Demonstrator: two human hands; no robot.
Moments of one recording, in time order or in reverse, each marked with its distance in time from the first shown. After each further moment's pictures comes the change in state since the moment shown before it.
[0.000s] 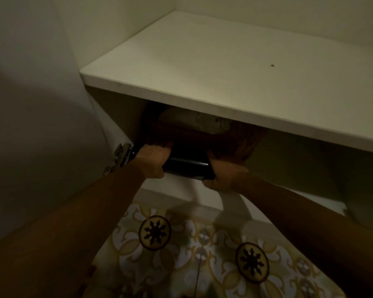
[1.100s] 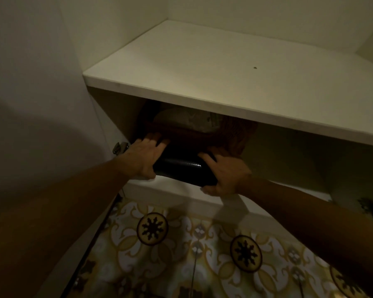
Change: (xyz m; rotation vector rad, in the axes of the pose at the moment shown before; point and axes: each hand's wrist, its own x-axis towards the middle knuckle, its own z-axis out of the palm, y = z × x) left_hand -0.015 -0.012 -0.009 0.209 0.048 0.132; right_hand -0.040 -0.003 -0.019 -0.275 0.052 -0.131
